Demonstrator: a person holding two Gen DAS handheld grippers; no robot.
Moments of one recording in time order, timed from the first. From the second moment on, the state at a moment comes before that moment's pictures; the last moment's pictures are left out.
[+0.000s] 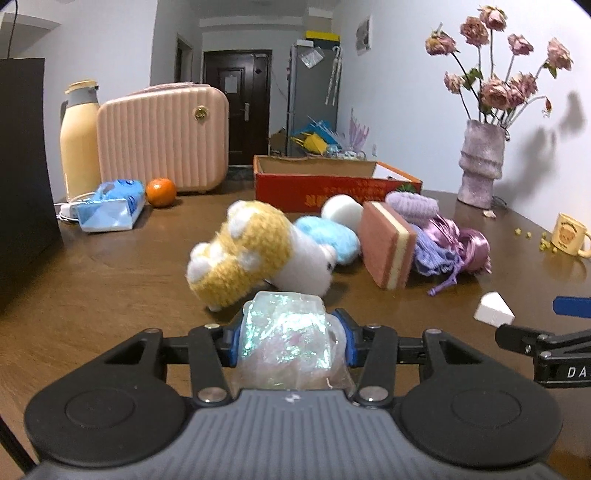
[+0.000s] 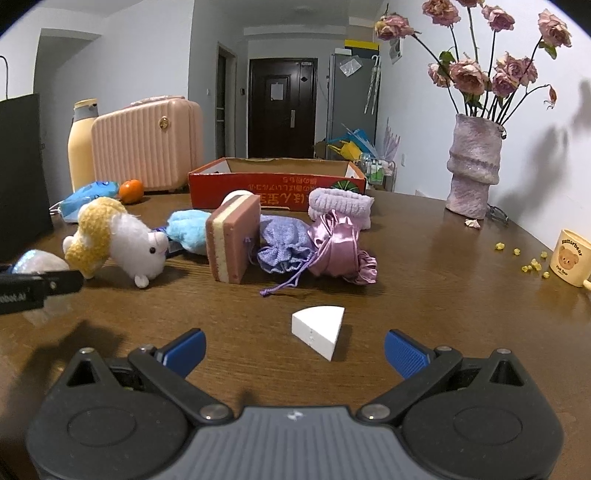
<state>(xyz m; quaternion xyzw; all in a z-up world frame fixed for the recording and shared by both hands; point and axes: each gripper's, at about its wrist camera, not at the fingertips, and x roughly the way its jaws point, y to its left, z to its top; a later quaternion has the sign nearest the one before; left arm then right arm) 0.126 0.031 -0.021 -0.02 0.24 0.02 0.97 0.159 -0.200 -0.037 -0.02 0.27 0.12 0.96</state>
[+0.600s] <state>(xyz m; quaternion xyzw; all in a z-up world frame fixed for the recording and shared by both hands) 0.141 0.064 -0.019 -0.05 0.21 0.06 0.97 0.213 -0.189 -0.046 0.02 0.30 0.10 0.95</state>
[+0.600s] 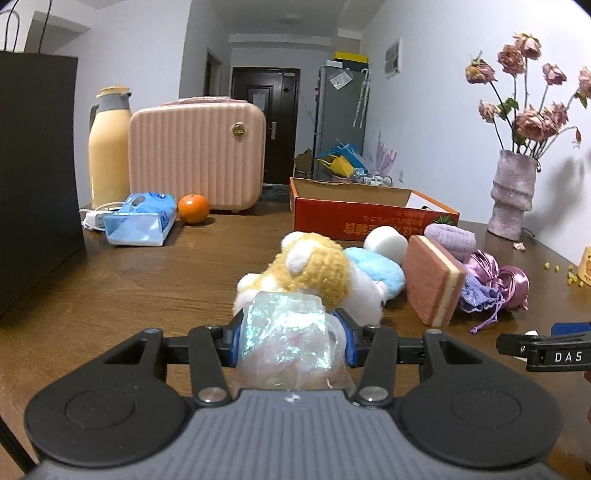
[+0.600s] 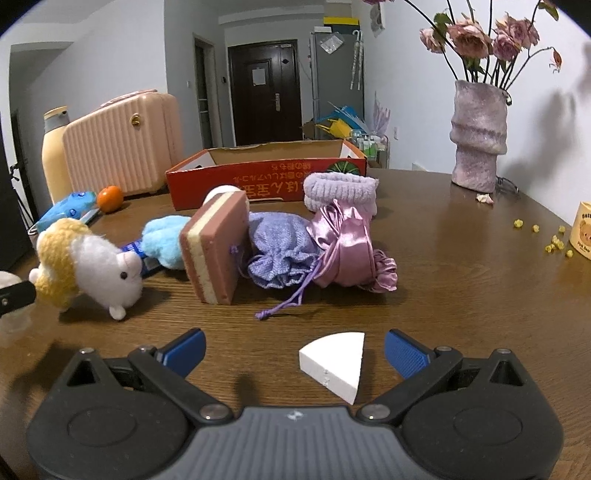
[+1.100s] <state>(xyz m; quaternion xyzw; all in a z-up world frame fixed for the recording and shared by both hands) 0.144 0.064 -0.022 -0.05 0.22 0.06 0.97 0.218 -0.184 -0.053 0.01 0.32 0.10 0.94</state>
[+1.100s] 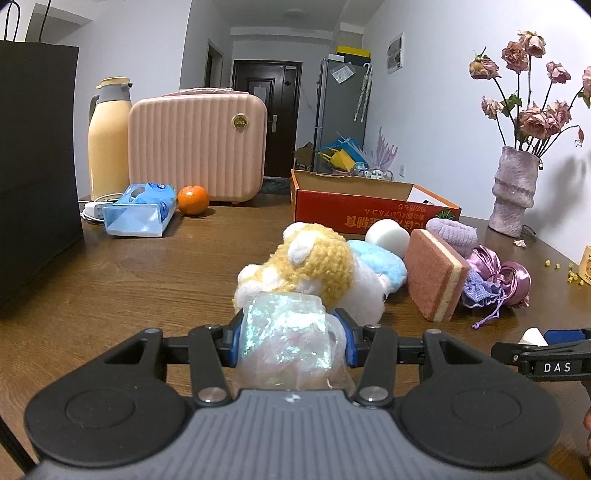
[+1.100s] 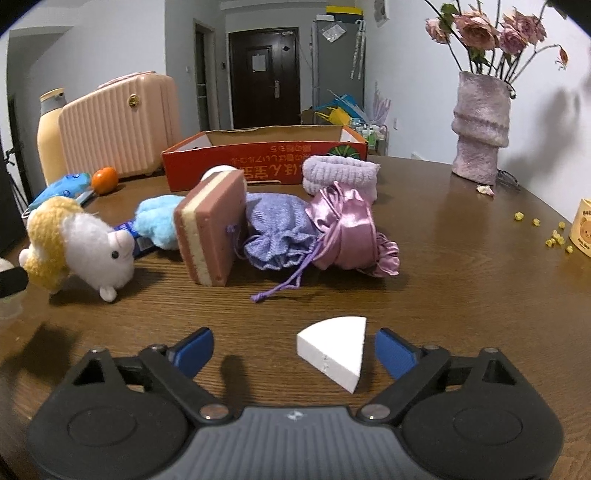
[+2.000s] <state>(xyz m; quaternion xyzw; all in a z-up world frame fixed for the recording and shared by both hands) 0.143 0.061 -0.023 -0.05 0.22 0.05 0.97 0.220 -0.190 -0.055 0.02 0.31 0.10 0.95</state>
